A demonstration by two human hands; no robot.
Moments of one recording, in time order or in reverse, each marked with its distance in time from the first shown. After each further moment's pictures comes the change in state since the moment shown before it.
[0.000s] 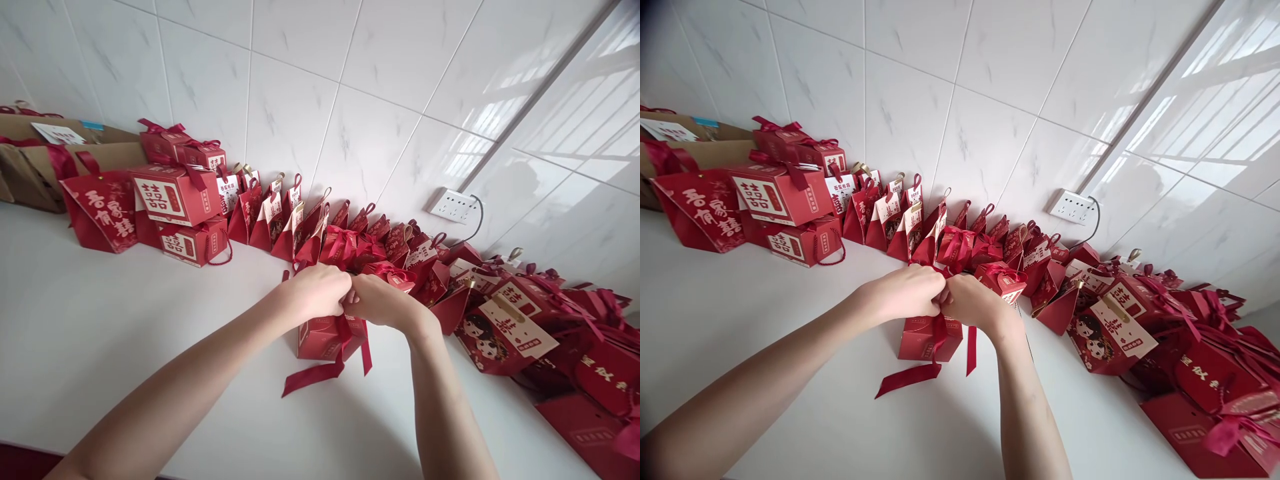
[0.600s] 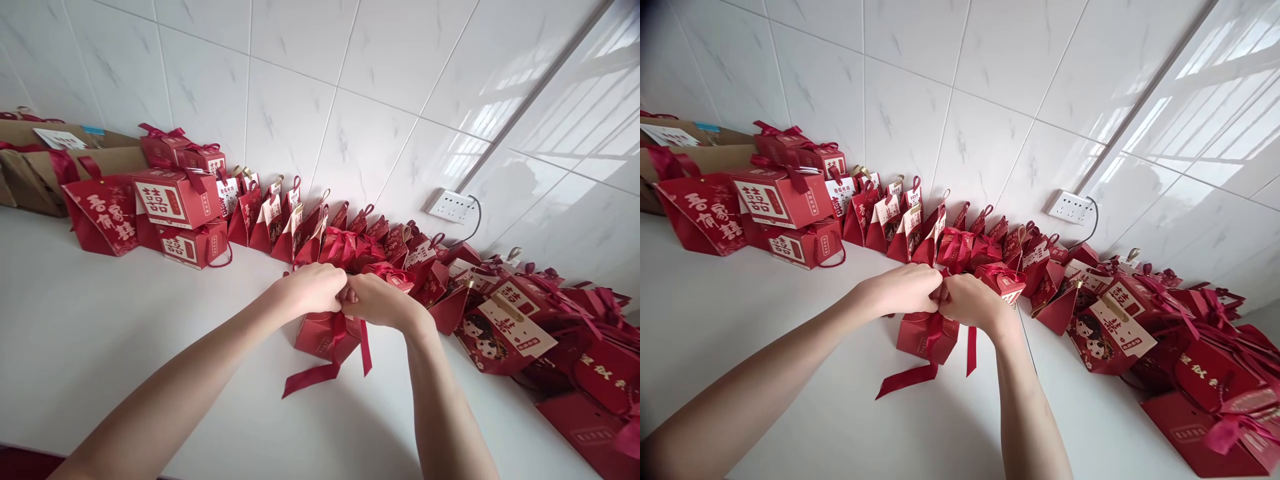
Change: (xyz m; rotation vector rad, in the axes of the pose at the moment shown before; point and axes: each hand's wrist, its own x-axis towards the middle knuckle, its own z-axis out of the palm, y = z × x) left_hand -0.001 0.000 -0.013 0.141 -0.137 -0.072; right_hand 0.002 -0.001 -0.001 -0.052 0.000 -0.006
